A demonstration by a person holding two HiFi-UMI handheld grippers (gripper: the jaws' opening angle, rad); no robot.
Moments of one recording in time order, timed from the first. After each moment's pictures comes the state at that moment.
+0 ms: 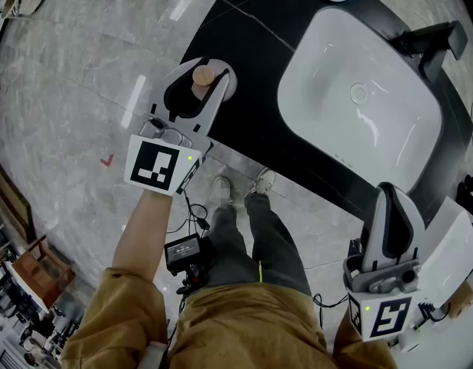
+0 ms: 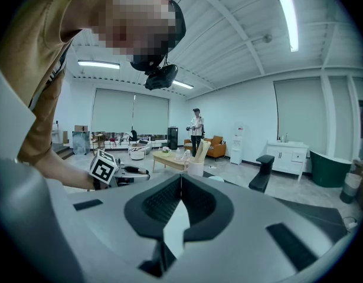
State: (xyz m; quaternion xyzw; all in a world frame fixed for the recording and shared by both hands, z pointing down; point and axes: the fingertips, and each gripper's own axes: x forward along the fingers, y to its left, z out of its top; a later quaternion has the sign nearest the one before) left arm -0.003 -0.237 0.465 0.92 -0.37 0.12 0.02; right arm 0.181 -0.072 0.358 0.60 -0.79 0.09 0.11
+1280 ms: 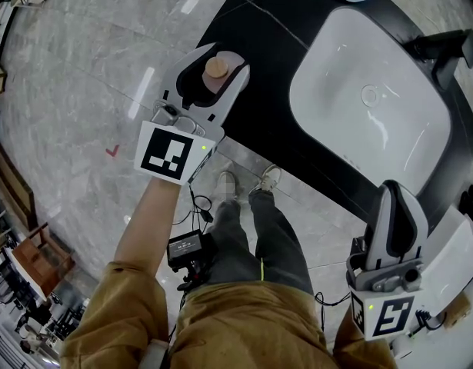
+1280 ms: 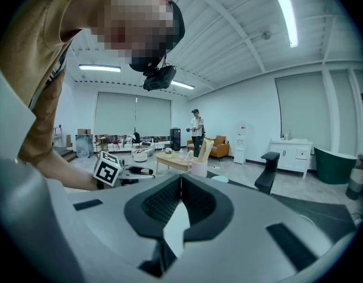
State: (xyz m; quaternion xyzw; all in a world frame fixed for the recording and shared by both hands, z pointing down) left arm 0.009 -0.243 0.462 0.92 -0.36 0.12 0.00; right arm 0.181 -0.078 0.365 0.58 -0.80 0.10 0.10
